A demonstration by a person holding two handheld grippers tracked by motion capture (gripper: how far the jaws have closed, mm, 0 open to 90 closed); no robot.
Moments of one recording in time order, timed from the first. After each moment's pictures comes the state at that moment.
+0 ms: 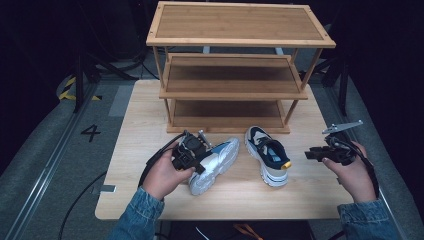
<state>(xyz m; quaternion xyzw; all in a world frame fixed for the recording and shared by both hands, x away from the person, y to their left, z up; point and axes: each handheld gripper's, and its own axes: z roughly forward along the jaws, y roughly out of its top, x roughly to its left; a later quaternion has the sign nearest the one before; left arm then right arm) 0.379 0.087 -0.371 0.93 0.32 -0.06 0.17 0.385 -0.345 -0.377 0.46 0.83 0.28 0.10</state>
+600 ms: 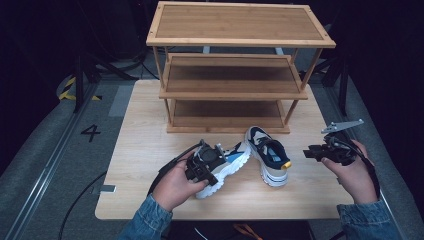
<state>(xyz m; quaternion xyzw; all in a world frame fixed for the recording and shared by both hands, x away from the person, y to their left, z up) 0.346 0.044 -0.368 0.95 0.25 -0.07 0.15 0.378 -0.335 -0.362 0.44 0.84 0.29 0.13</state>
